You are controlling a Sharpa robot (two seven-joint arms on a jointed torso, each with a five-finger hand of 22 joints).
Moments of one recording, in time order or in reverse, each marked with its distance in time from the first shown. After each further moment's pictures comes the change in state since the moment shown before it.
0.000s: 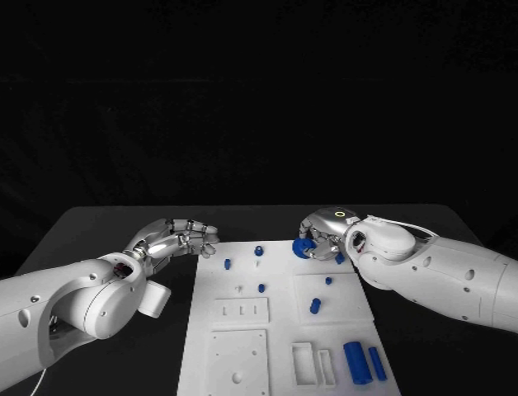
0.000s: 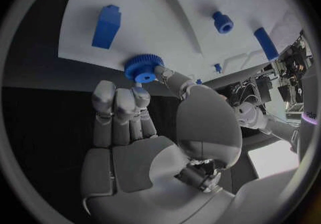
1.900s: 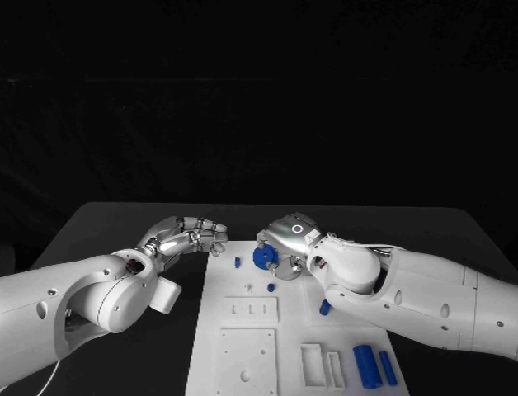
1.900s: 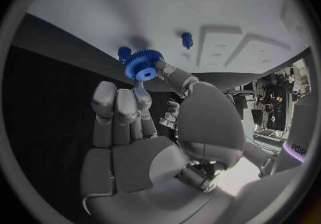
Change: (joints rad) left arm 0.000 0.005 0.000 -0.001 -0.001 -0.008 0.002; left_hand 0.000 0.000 0.003 -0.003 0.000 0.000 0.000 0.000 0.003 0.003 0.003 0.000 -0.001 0.000 0.000 -0.004 0.001 0.000 -0.004 0.004 0.000 -0.001; right arm -0.011 0.118 -0.024 0.153 -0.288 -0.077 -0.096; right_hand -0.010 -0.010 0.044 0.037 -0.051 0.041 -0.016 0.003 0.008 0.045 -0.006 0.021 0.019 0.018 -0.001 0.012 0.020 0.001 0.020 -0.002 0.007 0.001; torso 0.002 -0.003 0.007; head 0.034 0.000
